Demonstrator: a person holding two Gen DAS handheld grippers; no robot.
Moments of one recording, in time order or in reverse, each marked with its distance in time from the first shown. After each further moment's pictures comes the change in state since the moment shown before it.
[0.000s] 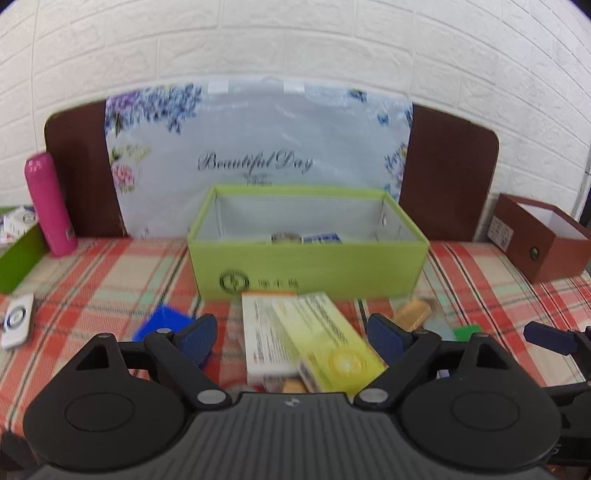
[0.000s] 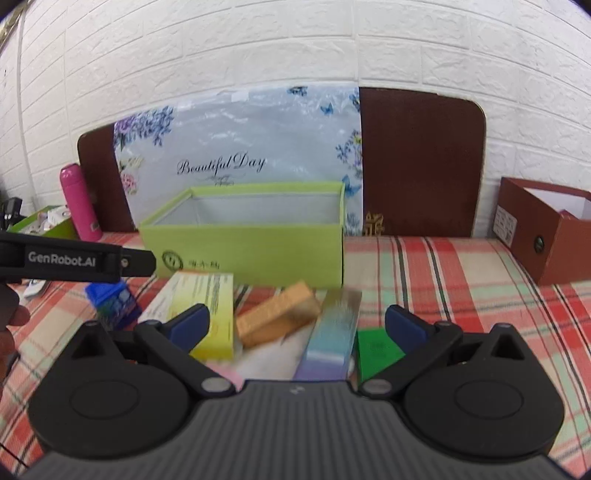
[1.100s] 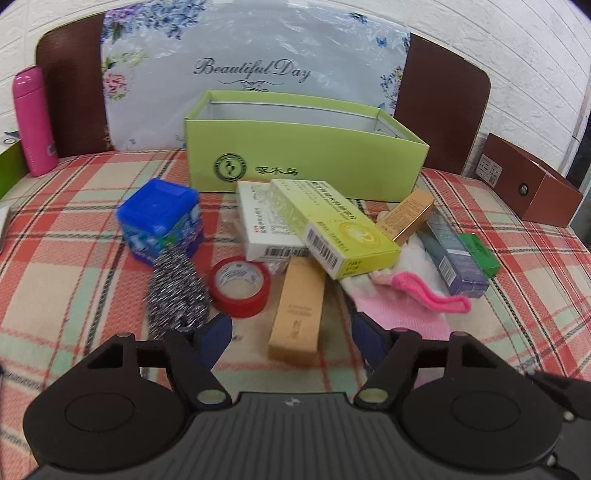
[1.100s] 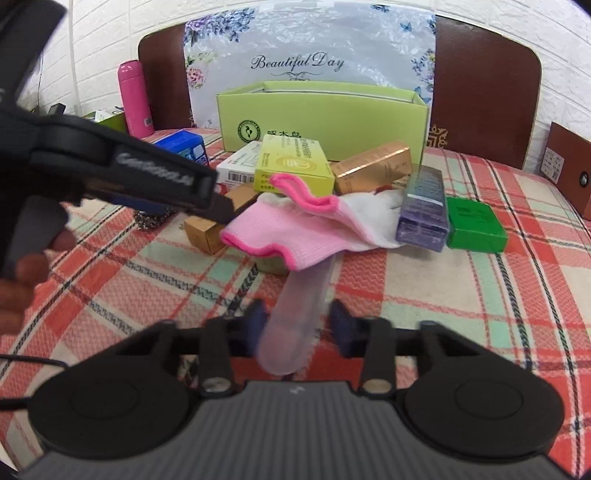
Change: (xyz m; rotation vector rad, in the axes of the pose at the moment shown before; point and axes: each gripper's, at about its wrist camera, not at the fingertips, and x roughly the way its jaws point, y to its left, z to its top) left arm 0.025 0.022 -0.066 -0.009 0.145 -0.090; right arm -0.009 0.058 -0.094 -0.114 0.185 0.092
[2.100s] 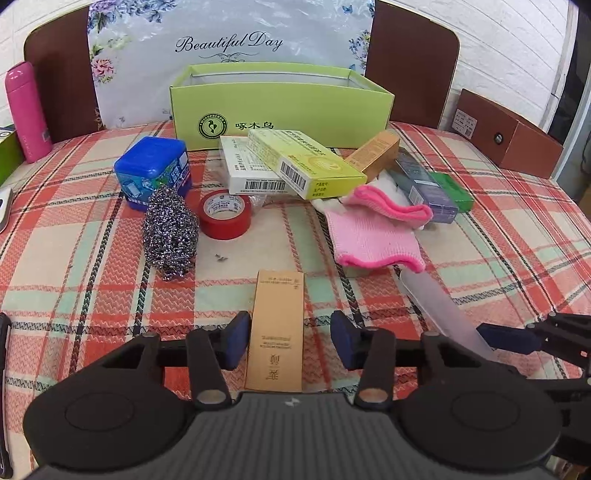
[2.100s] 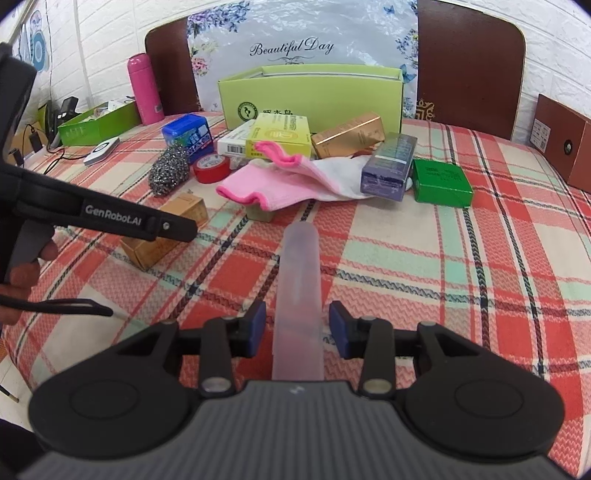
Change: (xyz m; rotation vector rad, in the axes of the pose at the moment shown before) left arm -0.031 -0.012 -0.044 0.063 0.084 -0.025; right arm -0.039 -0.022 -0.026 0.005 0.063 0.054
